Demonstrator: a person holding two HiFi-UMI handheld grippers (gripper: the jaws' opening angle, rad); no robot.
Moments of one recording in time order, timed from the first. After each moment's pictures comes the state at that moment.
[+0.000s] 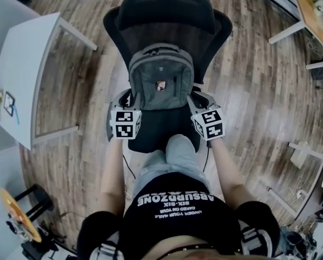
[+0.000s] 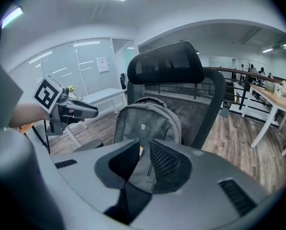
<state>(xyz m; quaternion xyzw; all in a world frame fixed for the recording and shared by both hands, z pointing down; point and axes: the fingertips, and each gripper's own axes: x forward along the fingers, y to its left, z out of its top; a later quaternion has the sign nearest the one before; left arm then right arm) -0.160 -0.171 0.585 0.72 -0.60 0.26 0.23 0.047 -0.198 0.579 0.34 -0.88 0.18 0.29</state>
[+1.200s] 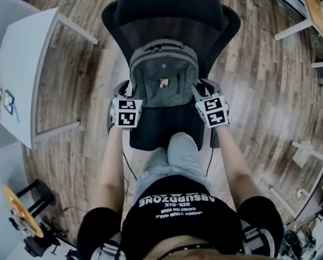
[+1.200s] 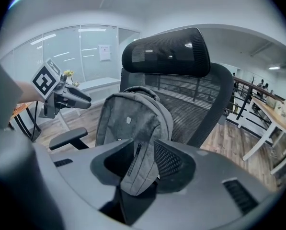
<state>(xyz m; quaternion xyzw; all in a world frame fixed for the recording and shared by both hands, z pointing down) -0.180 -0.203 0.629 0.70 -0.60 0.31 0.23 0.053 -0.249 0.624 0.34 -0.87 0.13 0.34</state>
